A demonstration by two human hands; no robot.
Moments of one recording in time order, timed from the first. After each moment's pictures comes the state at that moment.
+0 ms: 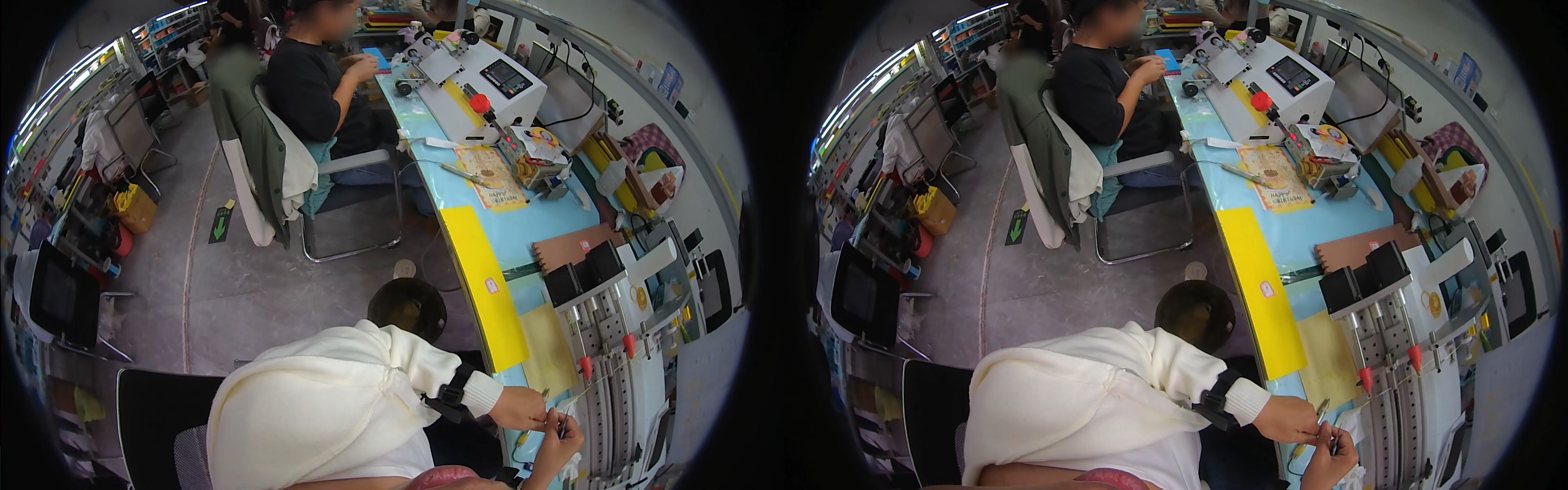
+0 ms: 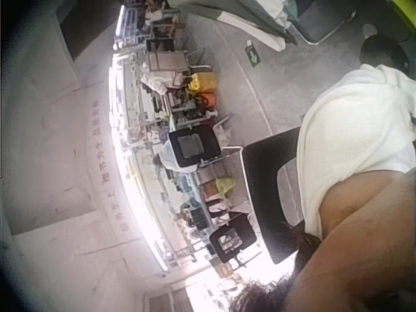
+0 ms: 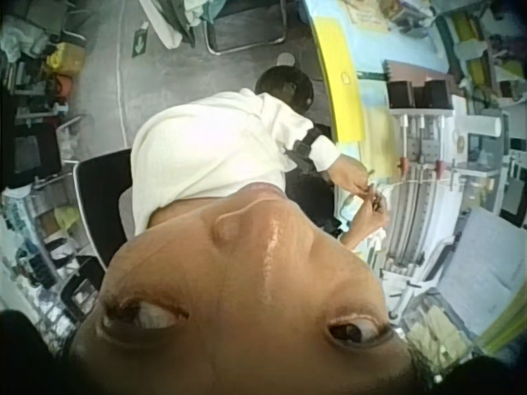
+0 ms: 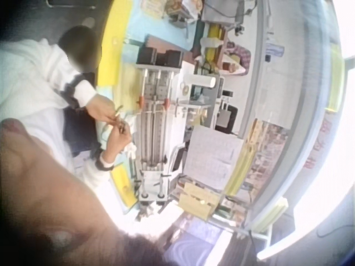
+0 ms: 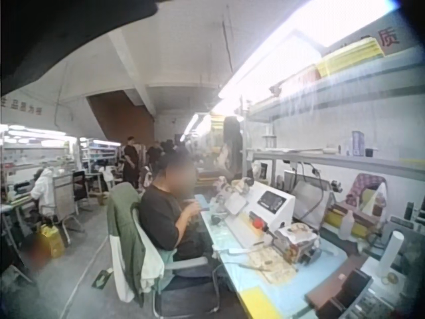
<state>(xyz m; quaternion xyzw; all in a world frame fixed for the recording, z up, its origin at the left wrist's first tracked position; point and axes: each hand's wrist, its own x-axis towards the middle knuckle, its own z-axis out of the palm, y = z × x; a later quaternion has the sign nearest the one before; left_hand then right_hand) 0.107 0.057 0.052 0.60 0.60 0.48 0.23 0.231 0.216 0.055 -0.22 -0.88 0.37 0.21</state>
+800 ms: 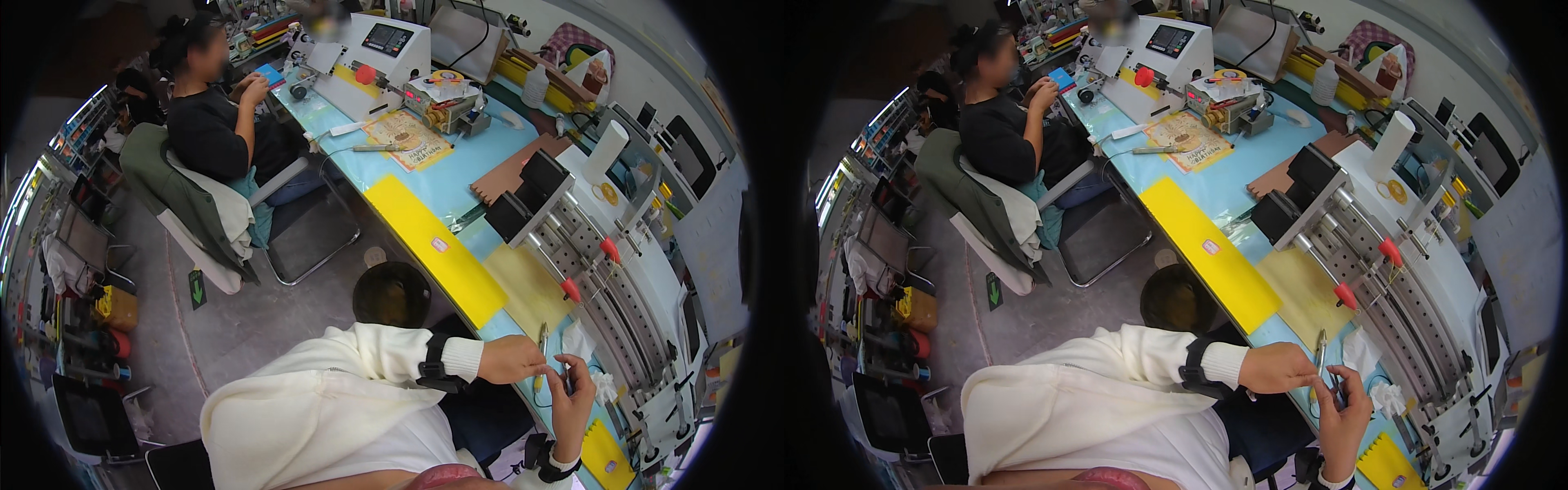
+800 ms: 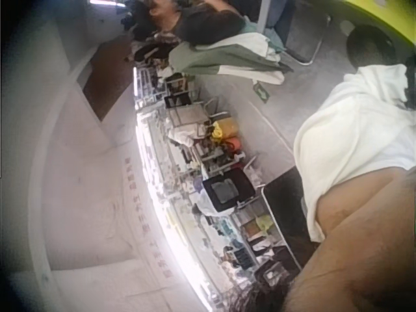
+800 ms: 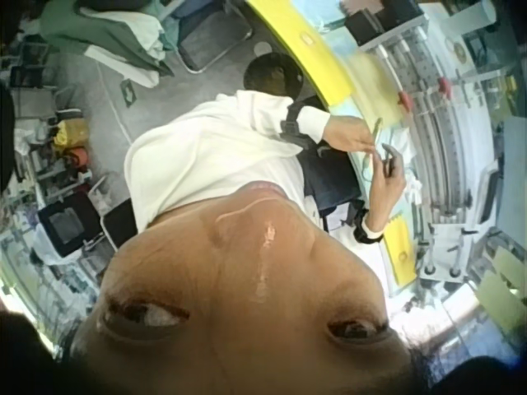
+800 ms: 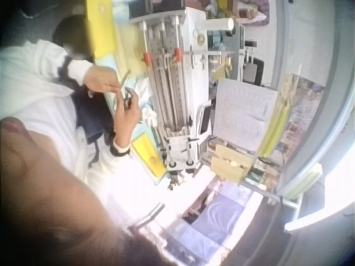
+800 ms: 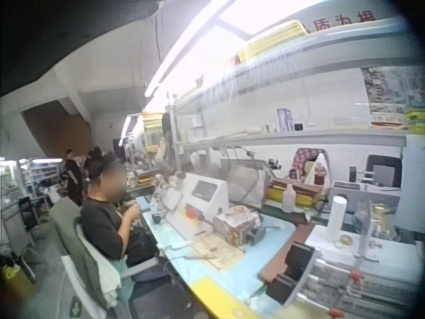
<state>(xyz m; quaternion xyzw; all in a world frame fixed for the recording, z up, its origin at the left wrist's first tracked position) 0.105 0.057 0.044 0.58 0.59 0.48 0.28 0.255 0.165 0.131 -0.28 -0.84 0.45 0.12</state>
